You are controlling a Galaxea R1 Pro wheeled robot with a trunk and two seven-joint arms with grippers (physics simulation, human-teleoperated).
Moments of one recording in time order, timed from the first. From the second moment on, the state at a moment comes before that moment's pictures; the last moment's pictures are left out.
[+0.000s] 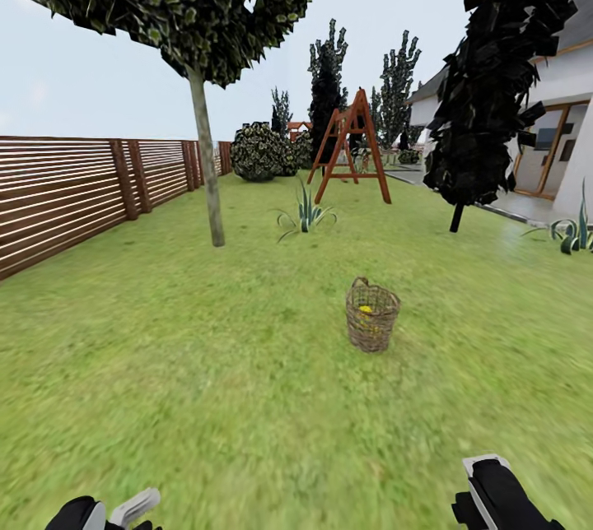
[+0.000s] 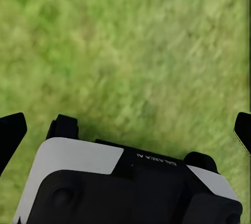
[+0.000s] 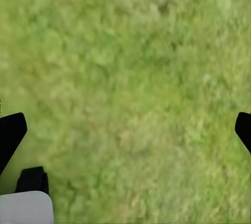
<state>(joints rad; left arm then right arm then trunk) -0.26 0.14 0.23 -0.75 0.31 0.95 -0.05 -0.26 -0.19 0.01 -0.96 0.08 0.94 -0.05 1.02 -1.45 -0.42</state>
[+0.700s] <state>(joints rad) -0.26 0.14 0.23 -0.75 0.31 0.95 -0.05 -0.26 -0.19 0.01 -0.96 0.09 0.94 -0.05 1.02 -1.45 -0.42</state>
